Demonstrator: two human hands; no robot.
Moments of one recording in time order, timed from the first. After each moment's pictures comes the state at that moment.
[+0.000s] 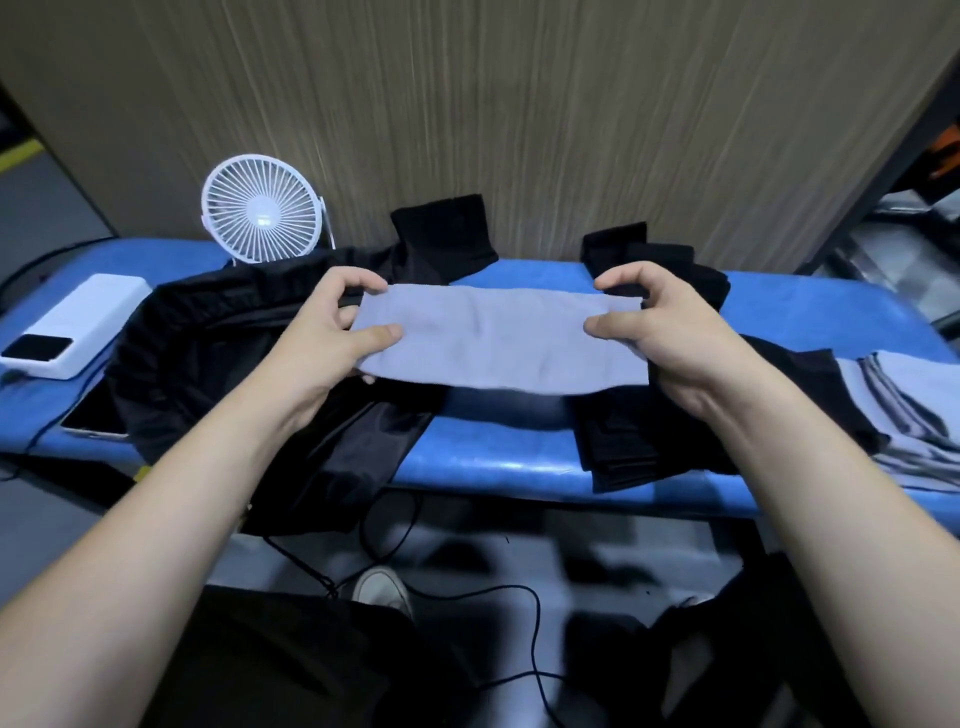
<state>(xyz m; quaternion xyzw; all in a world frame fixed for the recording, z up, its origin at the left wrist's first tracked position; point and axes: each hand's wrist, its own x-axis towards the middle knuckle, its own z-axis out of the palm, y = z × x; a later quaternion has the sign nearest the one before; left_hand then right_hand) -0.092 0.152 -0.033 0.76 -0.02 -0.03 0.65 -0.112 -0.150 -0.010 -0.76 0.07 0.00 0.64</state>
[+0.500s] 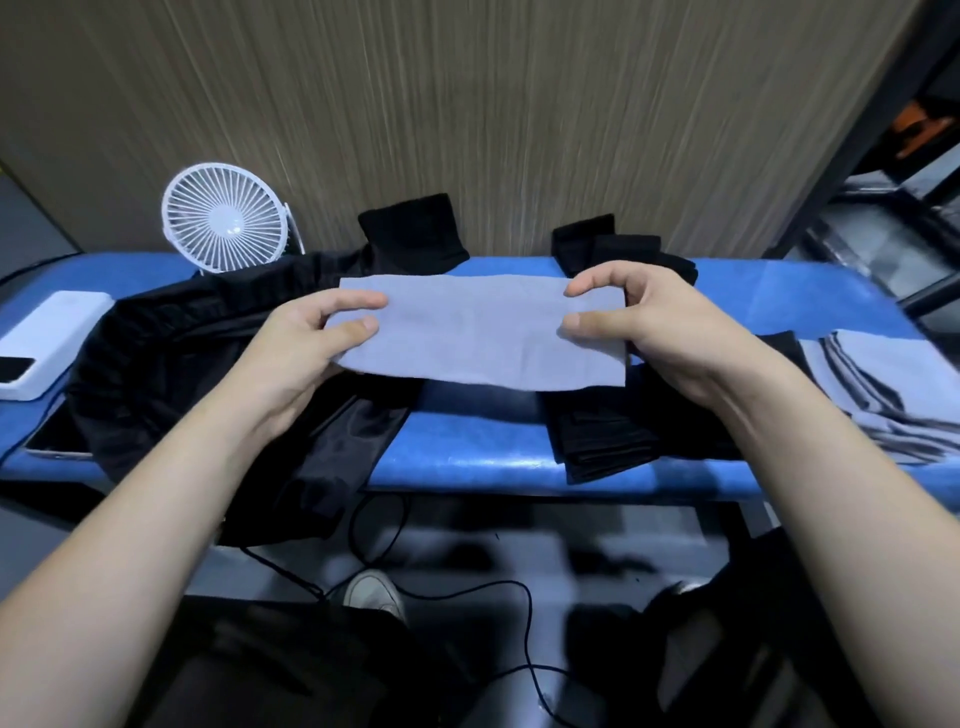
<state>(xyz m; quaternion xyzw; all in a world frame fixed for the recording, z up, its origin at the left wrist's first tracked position) -0.092 0.140 -0.034 0.73 -0.02 -0.04 0.68 -0.124 -0.176 -0.001 -0.78 0.00 0.05 0.63</state>
